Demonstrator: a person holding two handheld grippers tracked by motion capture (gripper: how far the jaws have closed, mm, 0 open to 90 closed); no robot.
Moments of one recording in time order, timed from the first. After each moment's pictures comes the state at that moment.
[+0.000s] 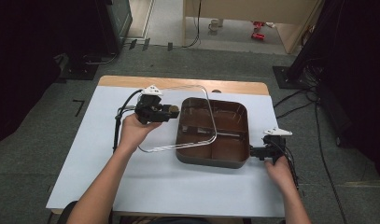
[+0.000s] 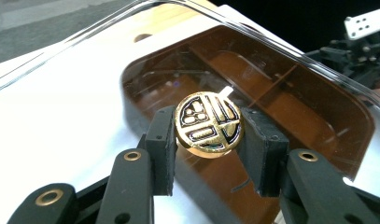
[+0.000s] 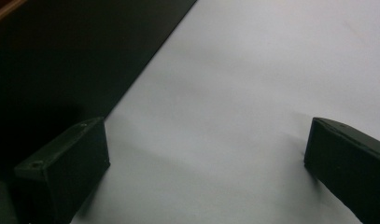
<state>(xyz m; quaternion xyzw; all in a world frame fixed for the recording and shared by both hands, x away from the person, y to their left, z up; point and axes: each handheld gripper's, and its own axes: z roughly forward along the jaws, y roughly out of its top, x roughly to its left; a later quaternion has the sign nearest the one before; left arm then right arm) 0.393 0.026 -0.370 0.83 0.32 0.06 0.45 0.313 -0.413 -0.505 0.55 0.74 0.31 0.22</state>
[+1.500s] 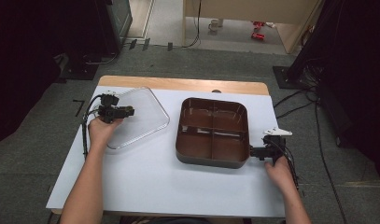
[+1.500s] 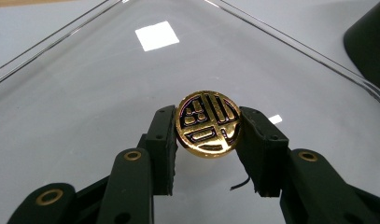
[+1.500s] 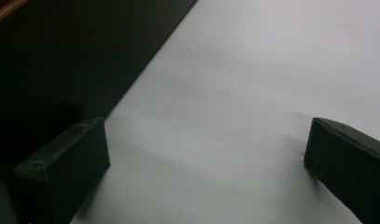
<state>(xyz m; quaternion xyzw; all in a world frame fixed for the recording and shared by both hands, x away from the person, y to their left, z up) 0.455 0.157 -0.457 0.78 0.51 0.11 0.36 0.313 -0.412 -0.505 0.55 0.74 0.31 0.22</state>
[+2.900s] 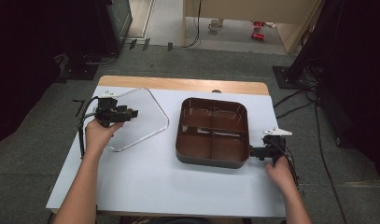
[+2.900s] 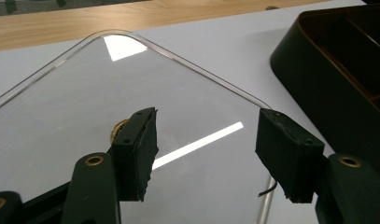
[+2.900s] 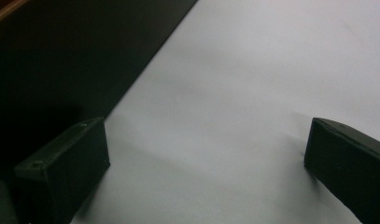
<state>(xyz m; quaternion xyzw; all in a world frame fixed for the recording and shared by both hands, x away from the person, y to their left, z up) 0.413 0.147 -0.421 0.77 0.46 0.12 0.42 0.313 -0.412 -0.505 0.55 0.74 0.31 0.22</state>
